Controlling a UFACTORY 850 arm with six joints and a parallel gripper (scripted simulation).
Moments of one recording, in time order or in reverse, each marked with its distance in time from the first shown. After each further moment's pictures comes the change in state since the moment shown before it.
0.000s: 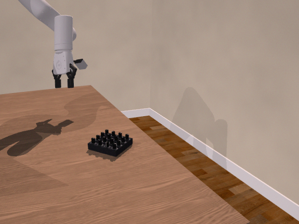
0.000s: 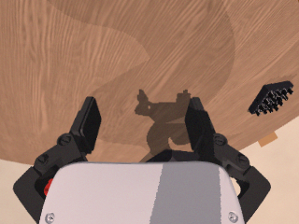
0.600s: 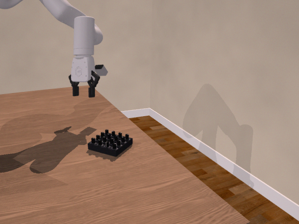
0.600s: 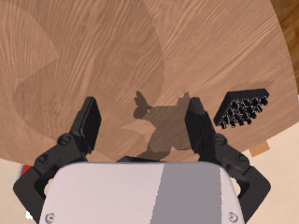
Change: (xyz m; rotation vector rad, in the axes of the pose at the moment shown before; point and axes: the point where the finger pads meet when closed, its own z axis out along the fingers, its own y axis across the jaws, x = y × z) arm -0.012 0.141 0.035 0.041 0.007 -0.050
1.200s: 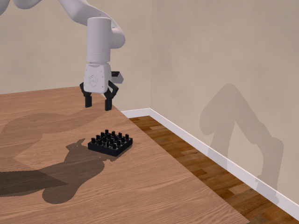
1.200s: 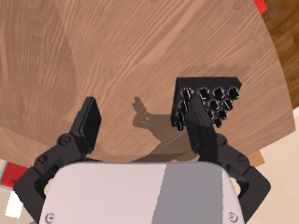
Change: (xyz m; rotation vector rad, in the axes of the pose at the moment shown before) arm -0.057 0.130 0.031 0.045 0.050 -0.048
